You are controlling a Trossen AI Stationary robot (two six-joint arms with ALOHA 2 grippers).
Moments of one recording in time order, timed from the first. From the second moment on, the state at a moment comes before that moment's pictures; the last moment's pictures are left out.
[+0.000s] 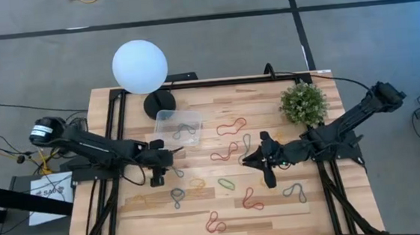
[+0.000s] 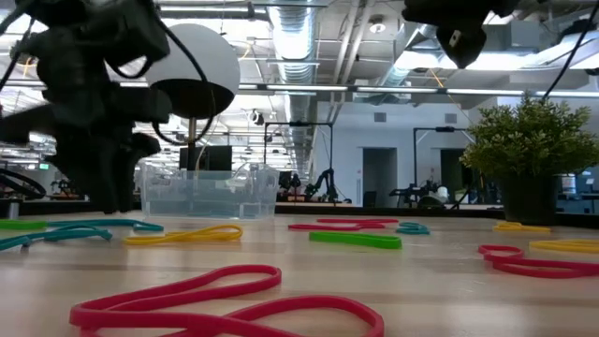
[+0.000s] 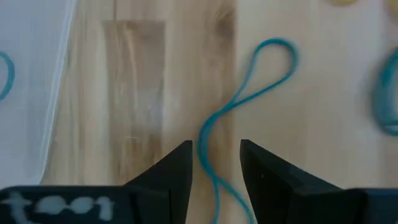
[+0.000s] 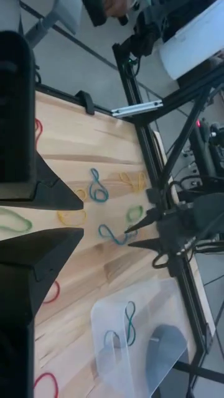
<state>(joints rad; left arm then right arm) -0.17 1.30 0.53 -0.40 -0.10 -0.18 0.46 1.15 0.67 0.11 0.39 0.39</state>
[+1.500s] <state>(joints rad) -0.11 1.37 1.12 -0.94 -0.49 0.17 0.45 1.15 0.67 0.11 0.39 0.37</state>
